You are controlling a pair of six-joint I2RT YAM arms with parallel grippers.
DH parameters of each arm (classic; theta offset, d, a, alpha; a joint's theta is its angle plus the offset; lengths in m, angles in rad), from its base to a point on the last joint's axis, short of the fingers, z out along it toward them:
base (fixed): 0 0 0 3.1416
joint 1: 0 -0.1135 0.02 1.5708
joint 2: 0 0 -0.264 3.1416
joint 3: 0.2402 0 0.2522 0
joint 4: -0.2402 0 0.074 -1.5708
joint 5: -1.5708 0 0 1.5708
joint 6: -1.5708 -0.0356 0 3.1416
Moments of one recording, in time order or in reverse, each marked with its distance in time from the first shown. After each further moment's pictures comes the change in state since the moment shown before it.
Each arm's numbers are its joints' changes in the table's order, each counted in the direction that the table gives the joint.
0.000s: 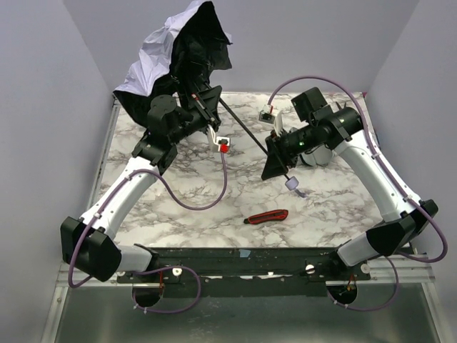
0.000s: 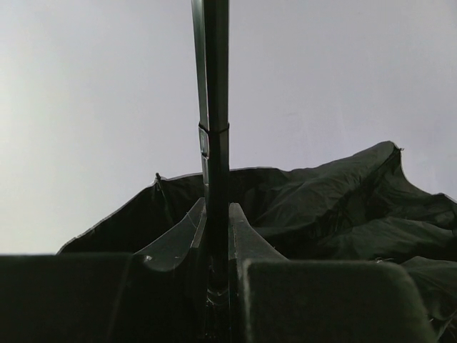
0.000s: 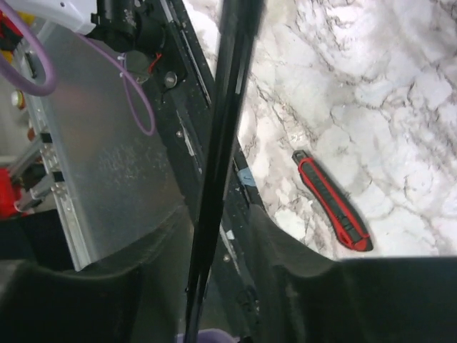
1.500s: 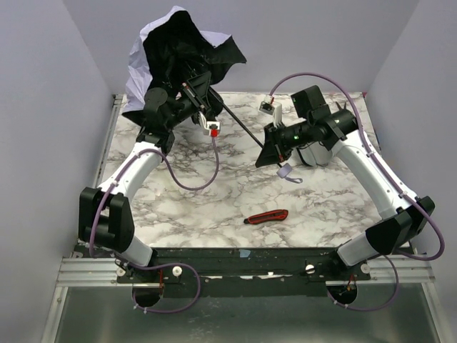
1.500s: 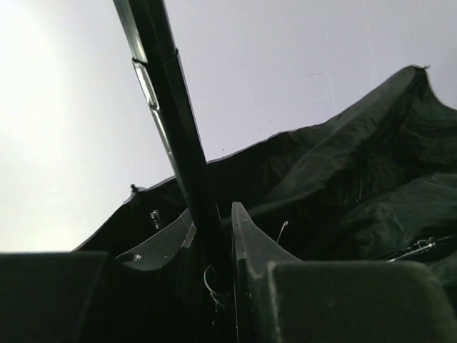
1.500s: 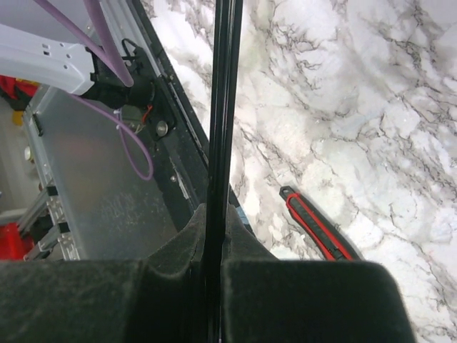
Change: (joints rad) left arm -0.177 0.208 -0.010 0.372 -0.101 0.000; right arm 0.014 0.001 -0.072 0.198 -0.020 -0.166
